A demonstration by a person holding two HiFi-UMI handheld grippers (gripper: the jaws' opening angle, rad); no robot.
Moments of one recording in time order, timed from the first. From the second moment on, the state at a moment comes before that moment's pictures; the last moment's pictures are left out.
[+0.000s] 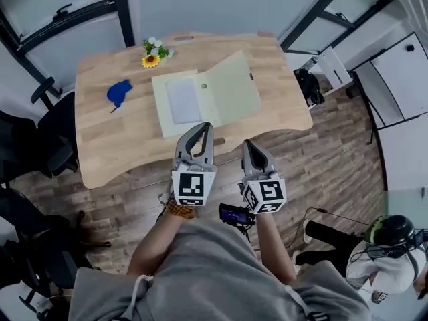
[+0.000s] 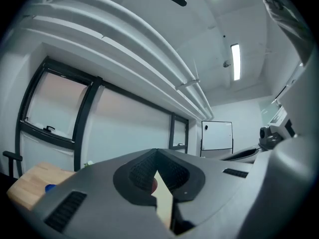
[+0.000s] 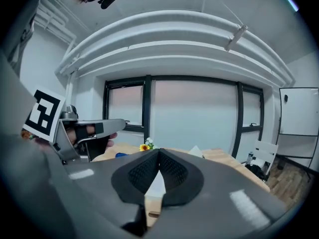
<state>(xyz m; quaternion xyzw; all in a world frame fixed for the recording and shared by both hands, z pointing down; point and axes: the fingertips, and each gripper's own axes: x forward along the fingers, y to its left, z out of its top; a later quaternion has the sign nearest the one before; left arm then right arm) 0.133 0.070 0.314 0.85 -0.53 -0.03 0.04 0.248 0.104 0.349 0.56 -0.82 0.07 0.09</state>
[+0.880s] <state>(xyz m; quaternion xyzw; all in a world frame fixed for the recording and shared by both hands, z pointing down) 0.088 -0.109 0.378 0.80 -0.59 0.07 0.04 0.404 -0.109 0.409 0.62 -0.77 0.10 0.12</state>
